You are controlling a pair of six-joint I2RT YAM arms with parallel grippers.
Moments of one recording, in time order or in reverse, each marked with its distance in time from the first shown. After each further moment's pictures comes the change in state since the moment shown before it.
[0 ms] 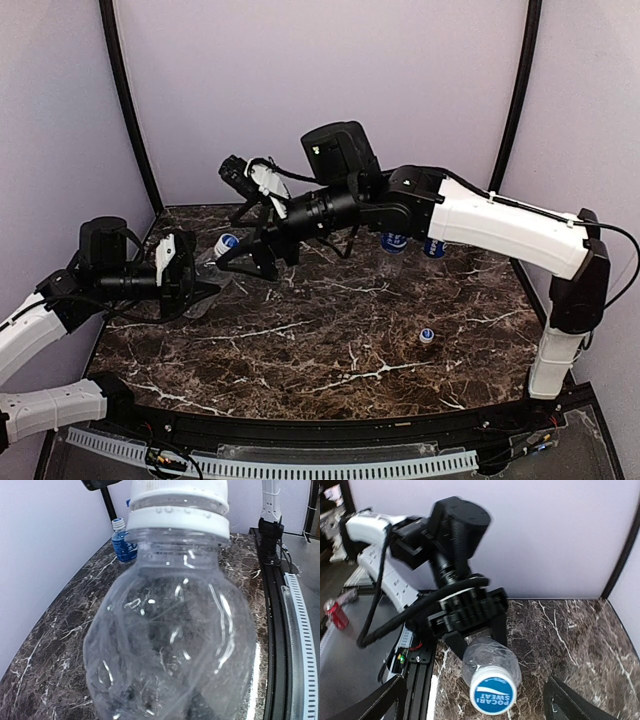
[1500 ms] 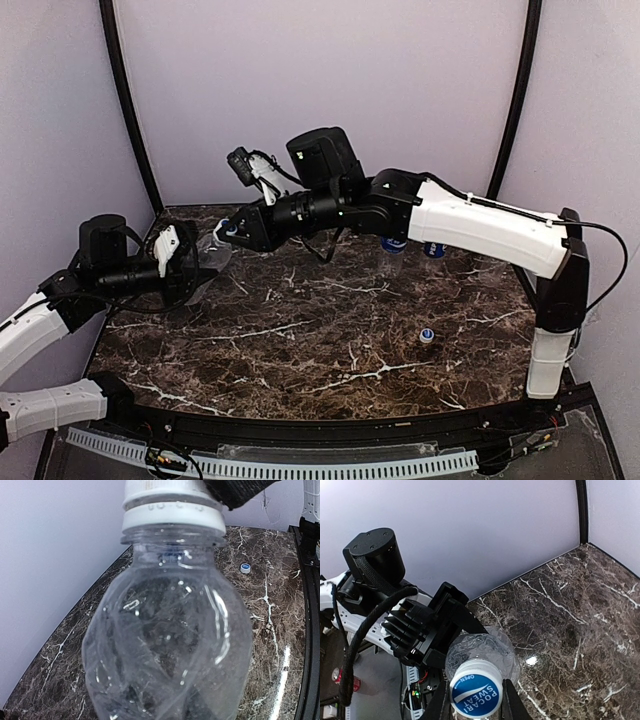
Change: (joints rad) left arm 0.002 0.011 -0.010 0.096 -0.202 0.005; right arm -0.011 0.085 0.067 0.035 0.204 0.534
